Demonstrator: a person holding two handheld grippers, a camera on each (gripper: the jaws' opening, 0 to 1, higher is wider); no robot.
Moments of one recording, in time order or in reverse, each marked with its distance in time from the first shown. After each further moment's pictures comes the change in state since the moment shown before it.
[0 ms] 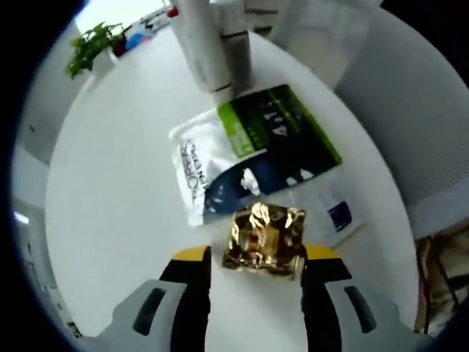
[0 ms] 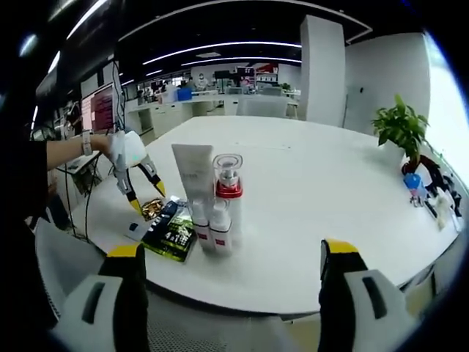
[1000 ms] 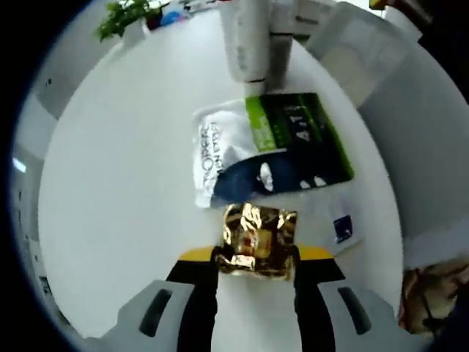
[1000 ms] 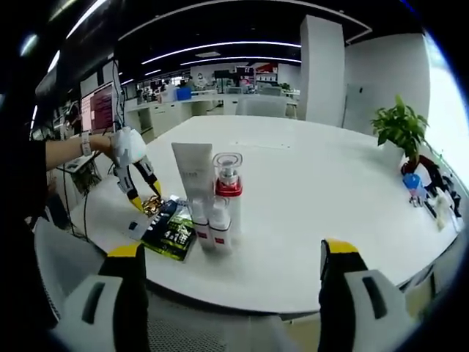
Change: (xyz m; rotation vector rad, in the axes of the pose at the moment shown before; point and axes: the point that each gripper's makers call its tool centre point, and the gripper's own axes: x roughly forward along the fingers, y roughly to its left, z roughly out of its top) left arm -0.003 -0.003 -0.007 -0.270 -0.001 0.044; right arm 0.001 0.000 0.000 -0.007 -0.003 0.000
